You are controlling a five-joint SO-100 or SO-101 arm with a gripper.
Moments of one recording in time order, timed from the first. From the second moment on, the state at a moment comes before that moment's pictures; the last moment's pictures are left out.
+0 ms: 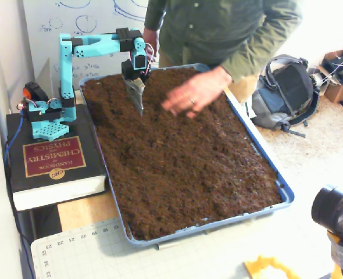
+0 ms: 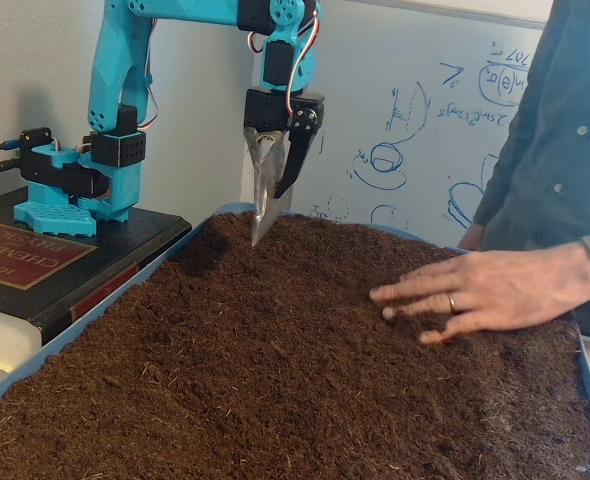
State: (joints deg) arm 2.1 85.3 84.5 86.4 -13.6
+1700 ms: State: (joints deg) arm -24.0 64.8 99.8 65.8 17.1
